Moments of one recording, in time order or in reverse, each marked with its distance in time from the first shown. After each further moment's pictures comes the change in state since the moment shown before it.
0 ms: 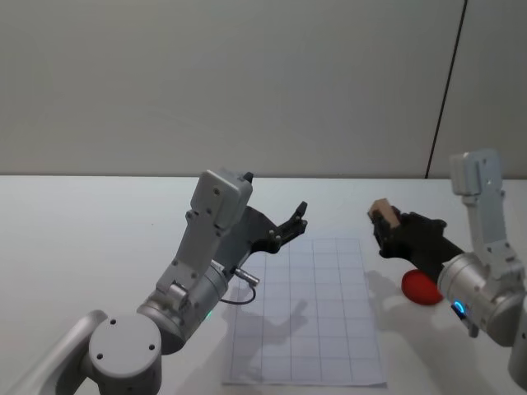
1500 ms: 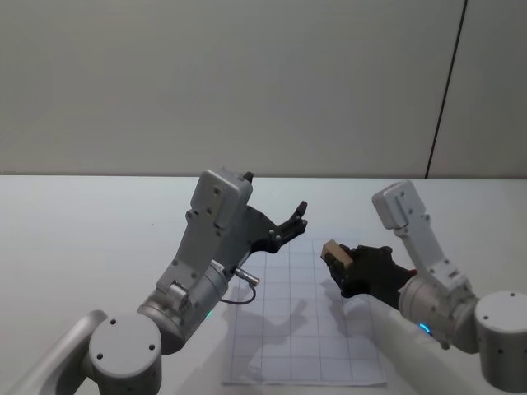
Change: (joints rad) left arm 0.000 0.000 0.000 0.000 0.000 0.000 0.000; right arm 0.091 -0.010 -0.075 0.200 -0.191 -0.052 0.231
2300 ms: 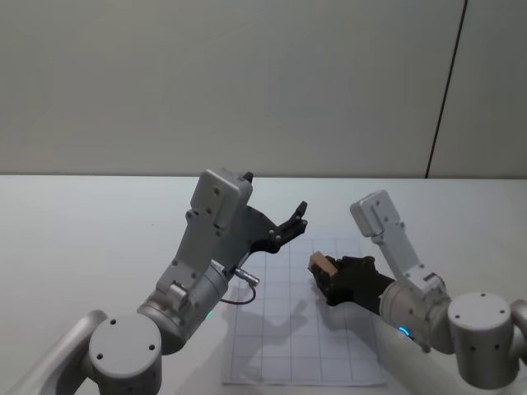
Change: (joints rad) left arm 0.000 0.000 0.000 0.000 0.000 0.000 0.000; right arm 0.064 -0.044 -0.030 0.155 -0.014 -0.025 -0.013
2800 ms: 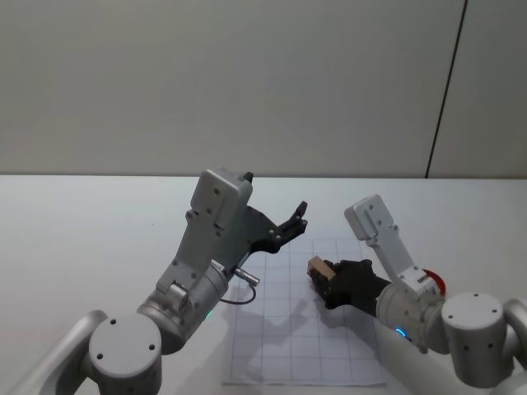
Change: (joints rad) left arm 0.000 0.000 0.000 0.000 0.000 0.000 0.000; right arm 0.021 -0.008 -0.007 0.050 -0.015 -0.010 -0.002
